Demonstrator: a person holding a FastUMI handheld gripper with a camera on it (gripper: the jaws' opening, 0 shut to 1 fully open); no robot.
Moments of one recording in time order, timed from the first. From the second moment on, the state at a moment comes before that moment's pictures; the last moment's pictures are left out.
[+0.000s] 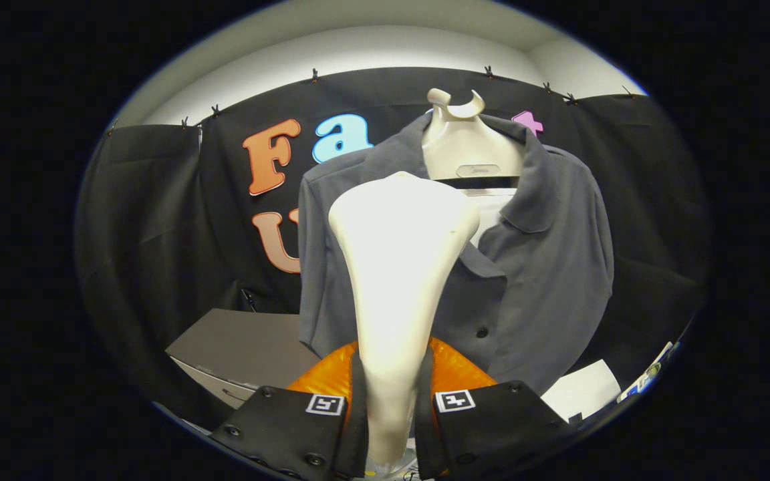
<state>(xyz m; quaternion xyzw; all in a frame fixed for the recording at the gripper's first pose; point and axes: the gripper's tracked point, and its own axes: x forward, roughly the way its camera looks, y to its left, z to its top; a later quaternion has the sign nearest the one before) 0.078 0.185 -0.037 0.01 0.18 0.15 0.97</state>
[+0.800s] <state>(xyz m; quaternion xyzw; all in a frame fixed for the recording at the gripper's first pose) 0.093 0.179 -0.118 0.01 0.24 0.15 0.96</state>
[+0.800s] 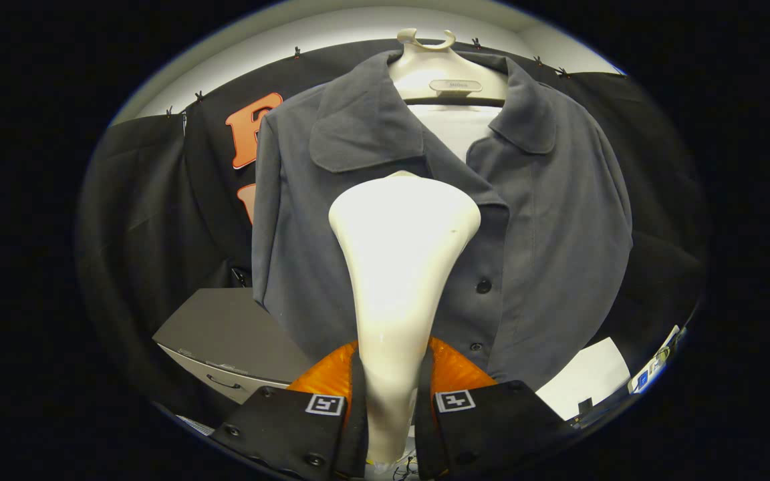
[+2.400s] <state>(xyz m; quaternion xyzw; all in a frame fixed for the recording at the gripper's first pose) 0.048 0.157 -0.305 0.01 0.41 0.12 0.90</state>
